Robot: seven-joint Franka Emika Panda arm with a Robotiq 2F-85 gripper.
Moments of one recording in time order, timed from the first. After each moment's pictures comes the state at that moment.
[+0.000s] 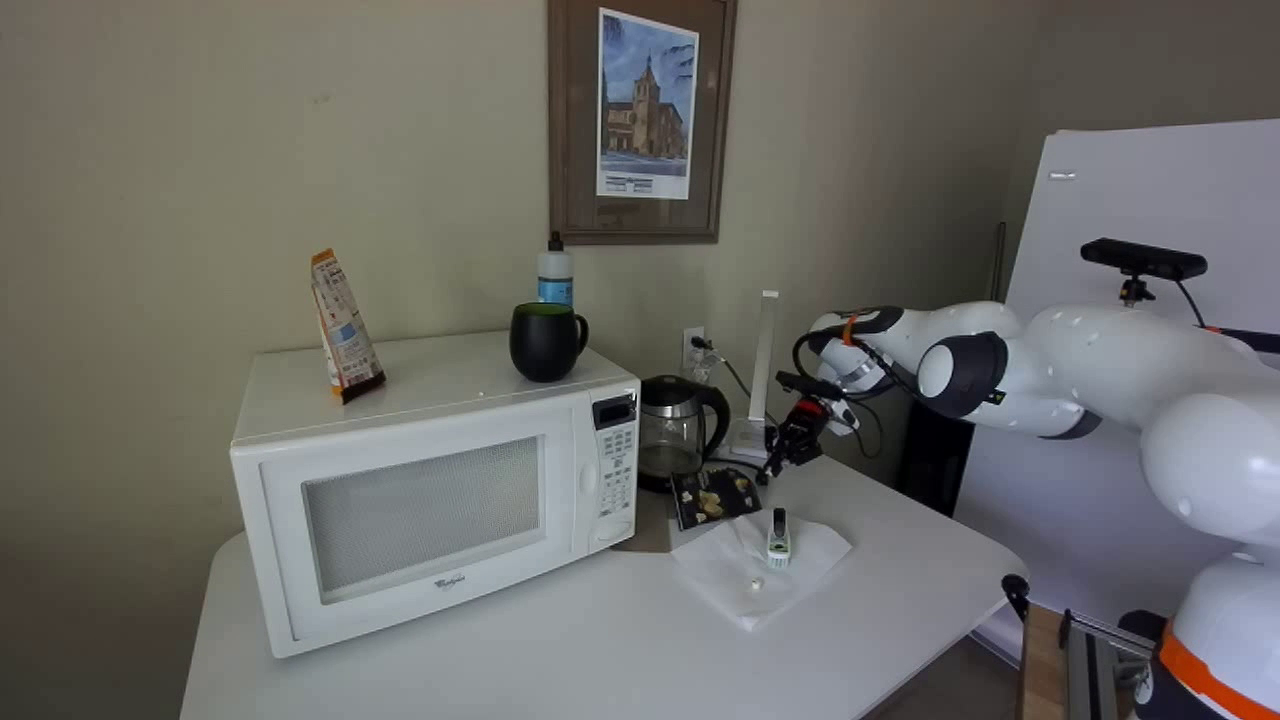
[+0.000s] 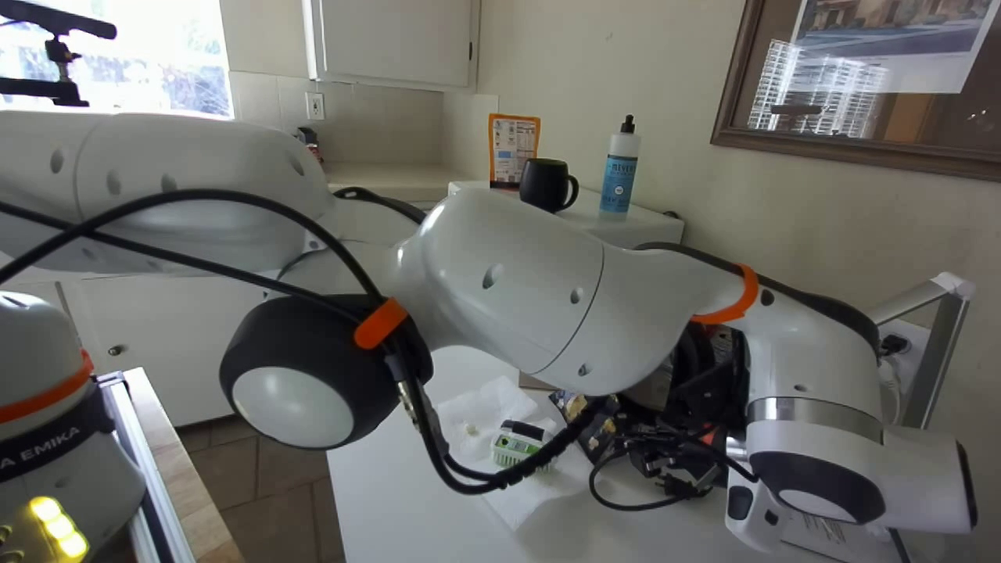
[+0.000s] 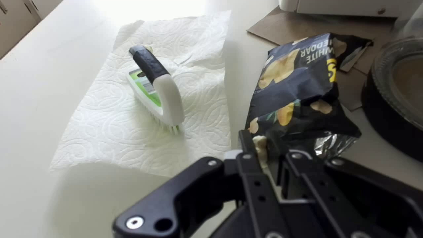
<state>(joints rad) -0.92 1.49 0.19 -0.51 0.51 1.33 0.87</state>
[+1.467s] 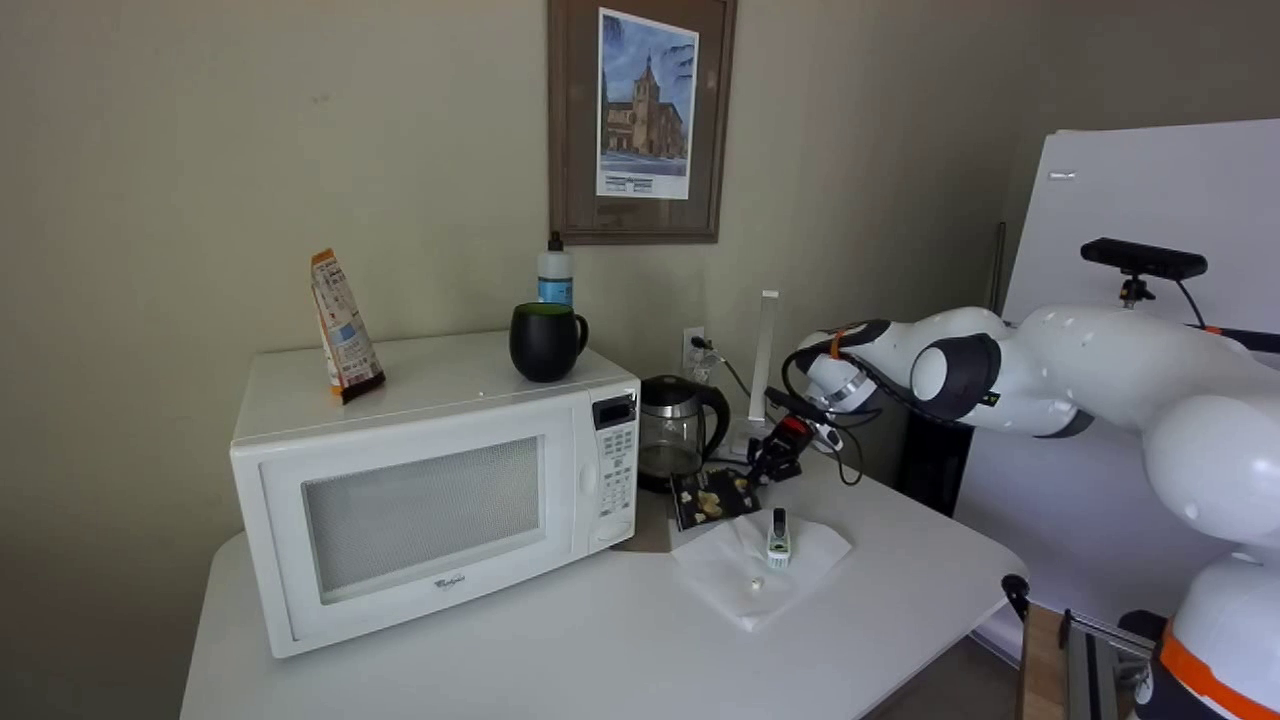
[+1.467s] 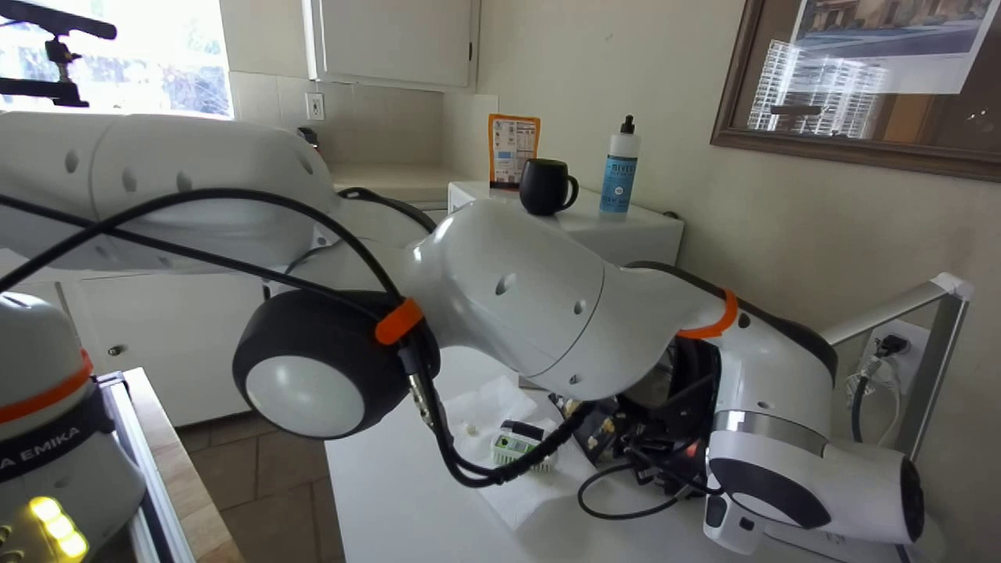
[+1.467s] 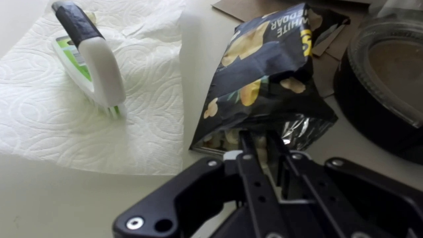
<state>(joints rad) -0.89 1.49 0.17 -0.61 0.60 1.53 0.77</state>
